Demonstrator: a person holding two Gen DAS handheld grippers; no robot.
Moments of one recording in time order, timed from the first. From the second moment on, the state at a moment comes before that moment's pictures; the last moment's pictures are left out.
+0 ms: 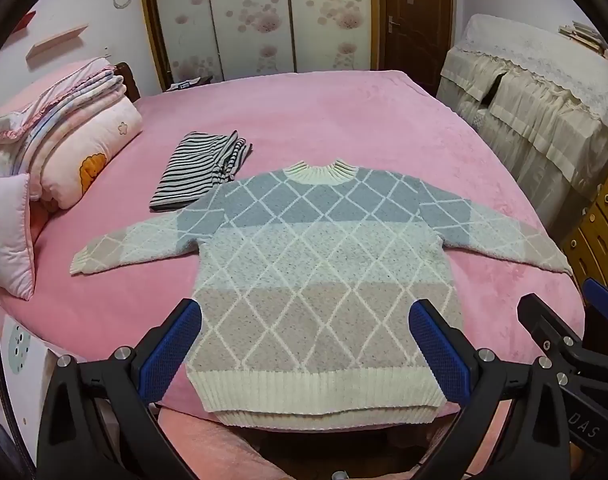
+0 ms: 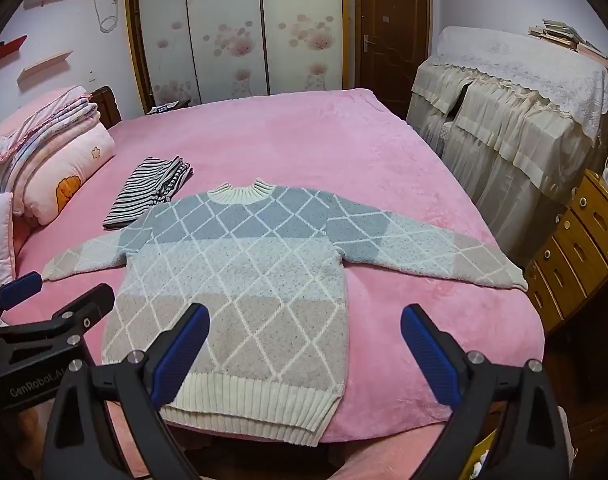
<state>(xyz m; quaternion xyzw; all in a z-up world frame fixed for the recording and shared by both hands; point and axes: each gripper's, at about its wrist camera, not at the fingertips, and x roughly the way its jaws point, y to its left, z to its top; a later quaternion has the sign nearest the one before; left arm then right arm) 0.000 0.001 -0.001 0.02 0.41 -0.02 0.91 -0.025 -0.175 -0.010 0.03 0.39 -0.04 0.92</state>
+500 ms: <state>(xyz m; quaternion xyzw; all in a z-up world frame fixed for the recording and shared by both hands) -0.001 -0.001 -0.004 0.02 0.42 -0.03 0.90 -0.030 -0.169 -0.009 0.03 0.39 -0.03 0.92</state>
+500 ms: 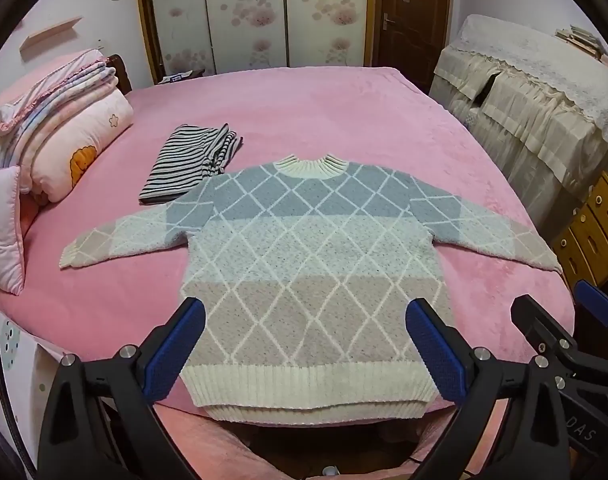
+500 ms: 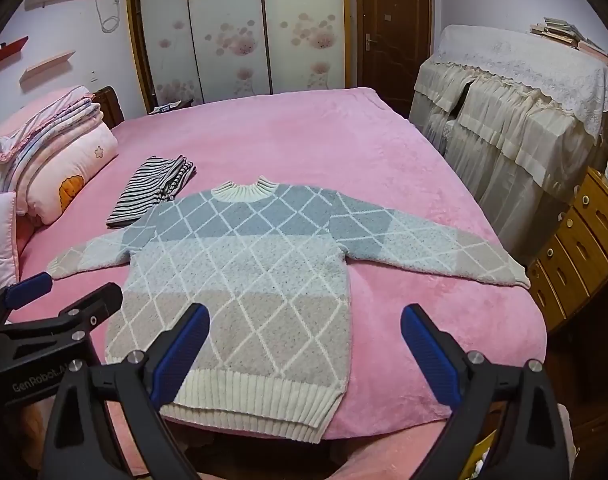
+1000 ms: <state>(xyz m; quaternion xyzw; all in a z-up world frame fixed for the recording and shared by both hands) -0.006 0.000 -0.005 0.02 0.43 -0.03 0.90 -0.031 -0.171 -0.010 0.03 0.39 -0.03 0.92</state>
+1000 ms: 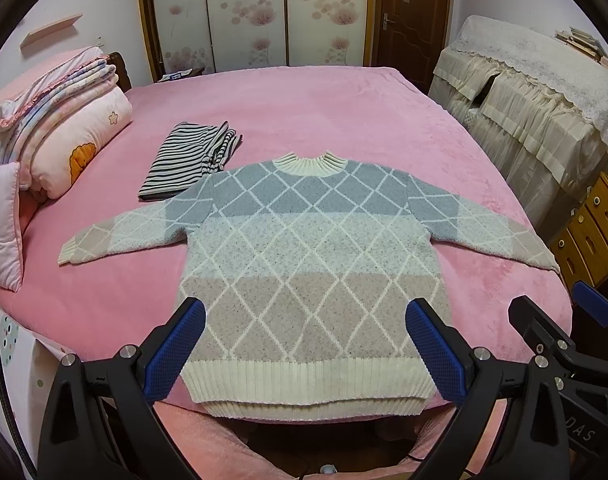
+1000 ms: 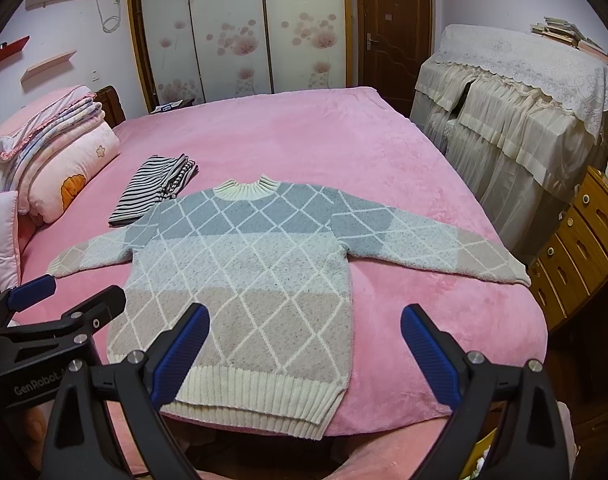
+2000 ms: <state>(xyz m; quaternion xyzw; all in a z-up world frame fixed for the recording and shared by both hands) -0.006 0.004 -0.010 0.01 0.44 -0.03 0.90 -0.037 -0.167 -0.016 0.04 0.40 -0.02 0.92</state>
